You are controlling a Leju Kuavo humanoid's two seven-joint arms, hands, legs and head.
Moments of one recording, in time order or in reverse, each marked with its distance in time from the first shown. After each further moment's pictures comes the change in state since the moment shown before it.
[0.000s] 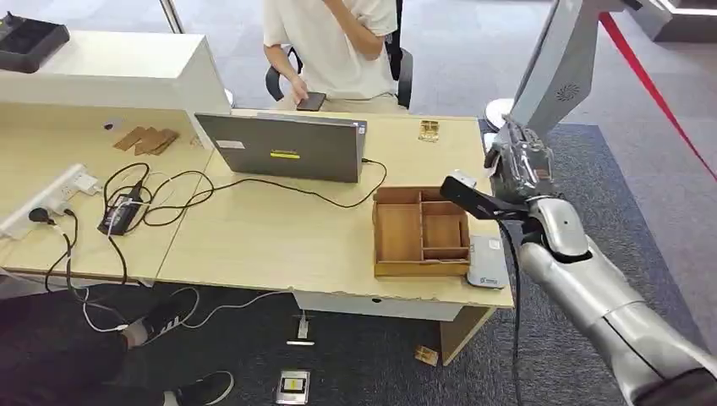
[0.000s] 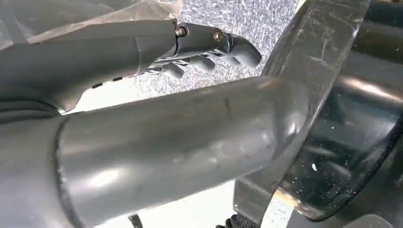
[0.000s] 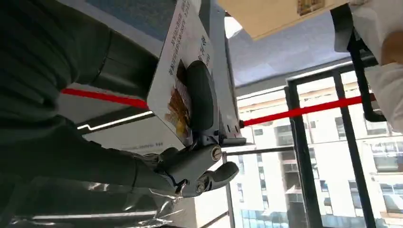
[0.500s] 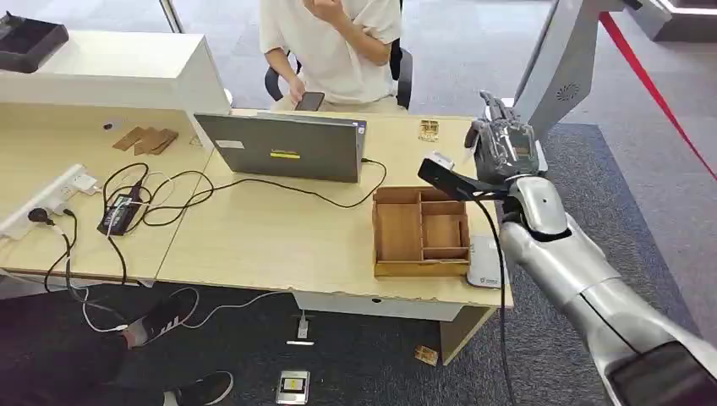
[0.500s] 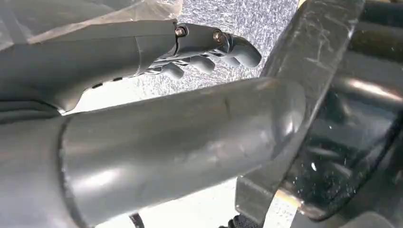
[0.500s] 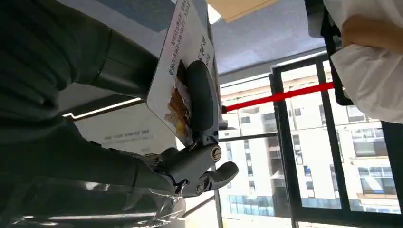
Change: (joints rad) left arm -0.009 -0.002 -0.002 0.000 -0.014 -0.005 0.003; right arm -0.095 0.108 0.009 0.097 0.049 -0.006 -0.021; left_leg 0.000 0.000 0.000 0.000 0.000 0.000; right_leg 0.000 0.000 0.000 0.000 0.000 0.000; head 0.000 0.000
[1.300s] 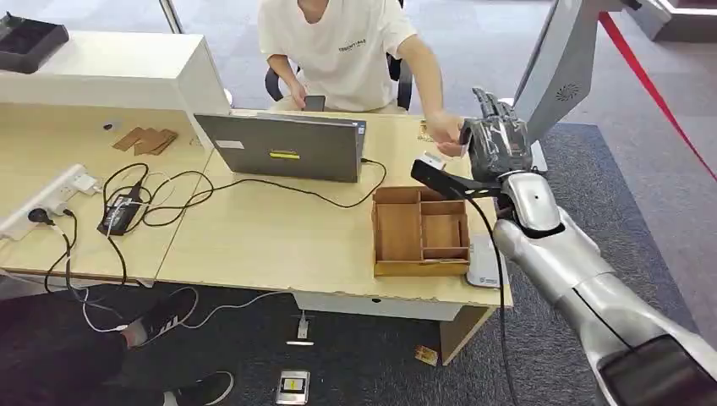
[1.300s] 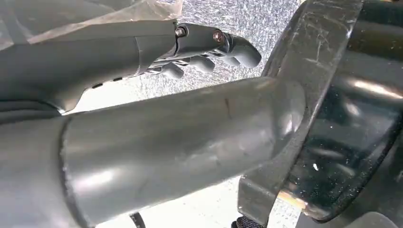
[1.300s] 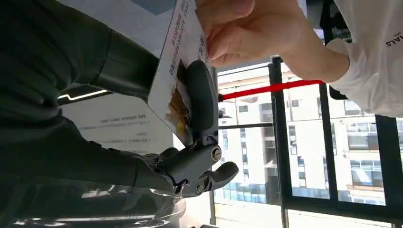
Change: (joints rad) left arm -0.011 0.000 0.000 0.000 -0.019 -0.018 0.008; right arm -0.033 0.054 0.002 0.052 0.089 0.001 -0.010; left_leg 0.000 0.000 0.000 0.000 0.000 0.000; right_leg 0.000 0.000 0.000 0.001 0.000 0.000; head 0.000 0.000
